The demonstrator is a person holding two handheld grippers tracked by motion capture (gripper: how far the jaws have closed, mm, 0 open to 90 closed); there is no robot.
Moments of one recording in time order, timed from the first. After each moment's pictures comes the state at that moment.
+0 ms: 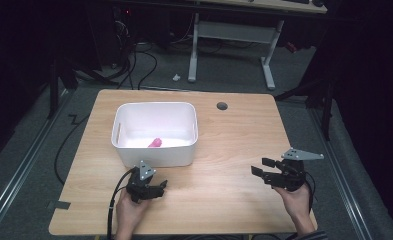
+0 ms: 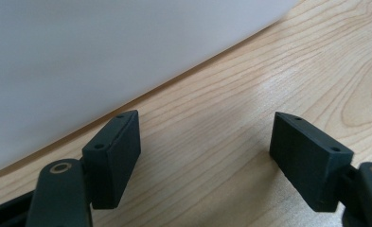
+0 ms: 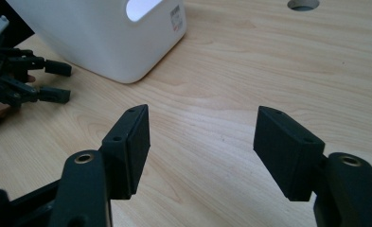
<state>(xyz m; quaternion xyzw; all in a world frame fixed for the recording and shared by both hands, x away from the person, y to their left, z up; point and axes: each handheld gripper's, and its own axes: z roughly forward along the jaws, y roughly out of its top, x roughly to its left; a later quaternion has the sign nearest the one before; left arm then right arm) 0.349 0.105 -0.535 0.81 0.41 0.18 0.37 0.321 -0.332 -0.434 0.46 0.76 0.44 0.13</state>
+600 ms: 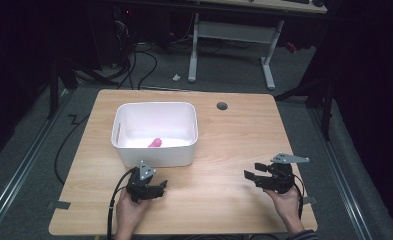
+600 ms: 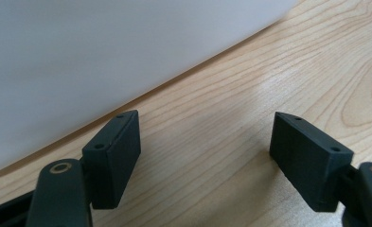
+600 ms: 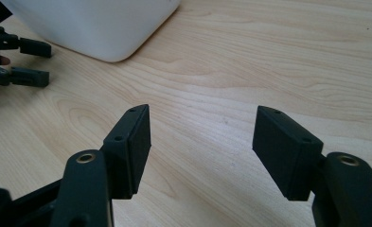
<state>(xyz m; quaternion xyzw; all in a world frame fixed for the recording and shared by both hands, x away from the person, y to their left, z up) 0.349 0.105 -0.535 0.81 0.41 0.18 0.37 0.330 -0.320 -0.469 0.47 0.77 0.42 0.12</state>
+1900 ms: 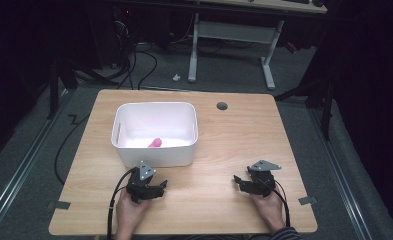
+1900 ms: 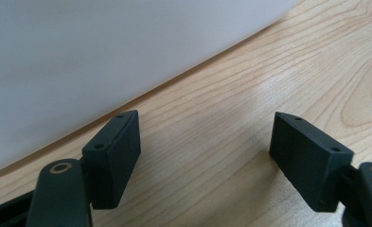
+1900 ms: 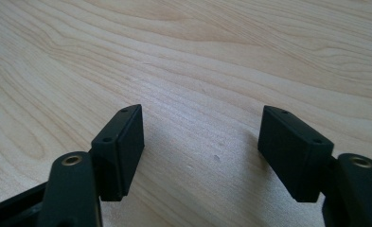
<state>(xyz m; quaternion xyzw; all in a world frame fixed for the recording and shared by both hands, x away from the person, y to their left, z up) 0.349 0.105 -0.535 0.81 0.41 0.18 0.37 0.344 -0.290 -0.531 0.47 0.79 0.33 0.21</state>
